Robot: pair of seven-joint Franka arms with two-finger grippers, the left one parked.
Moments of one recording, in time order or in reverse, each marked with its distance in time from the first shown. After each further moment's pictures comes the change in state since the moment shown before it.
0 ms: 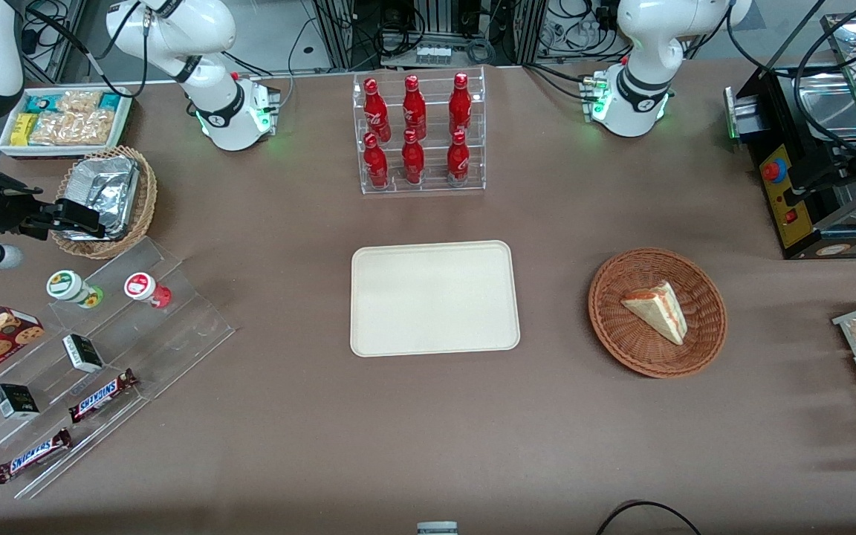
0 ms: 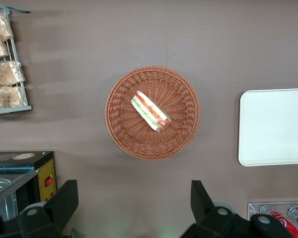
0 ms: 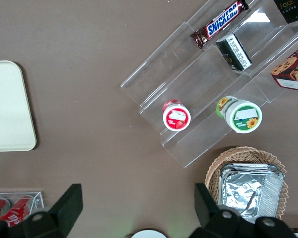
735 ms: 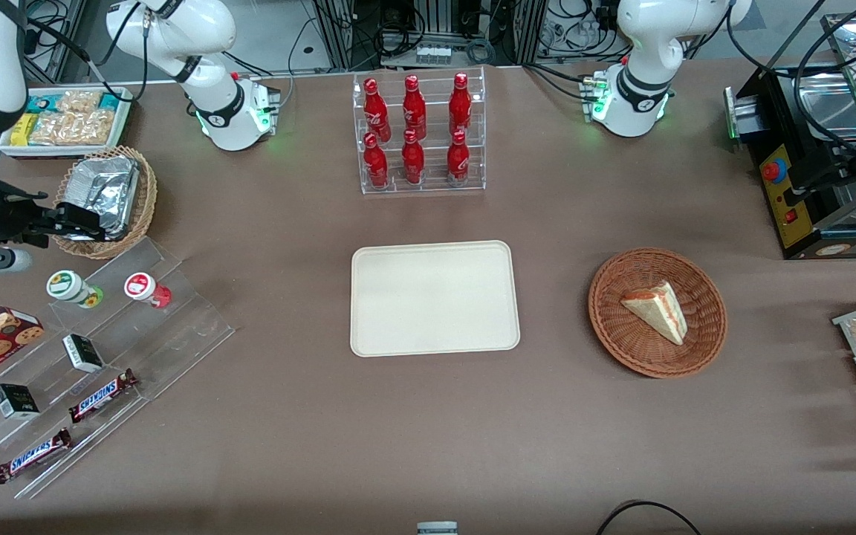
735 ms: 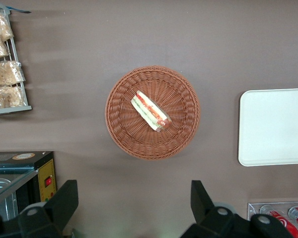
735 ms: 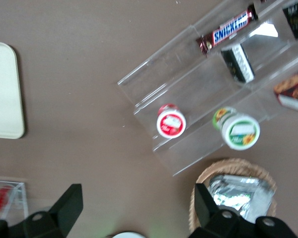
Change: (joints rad) arm -0.026 0.014 -0.019 -0.052 -0.007 0.077 -0.211
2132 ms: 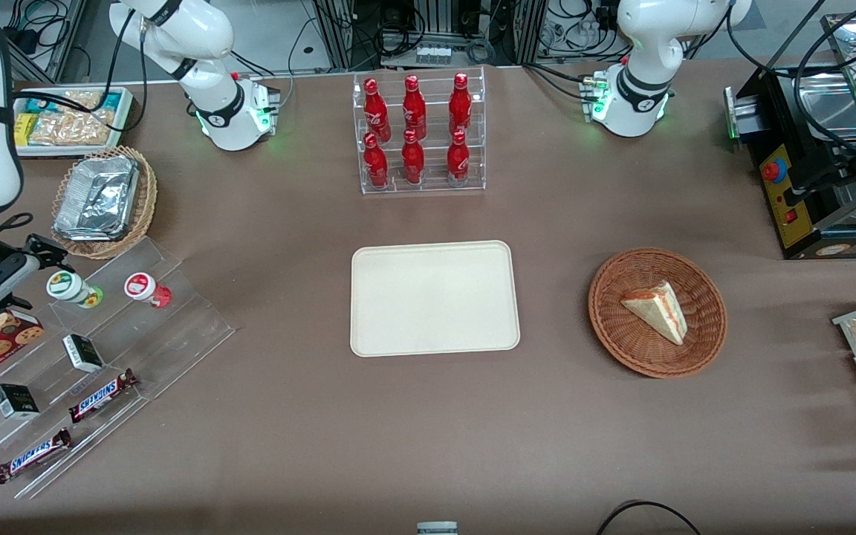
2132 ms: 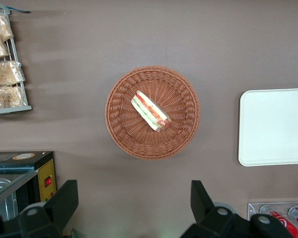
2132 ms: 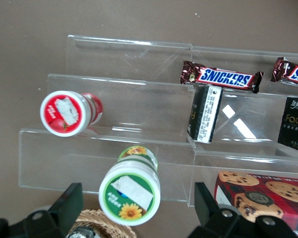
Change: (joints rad) arm -0.241 0.101 -0.012 -0.279 0.043 0.506 -0.949
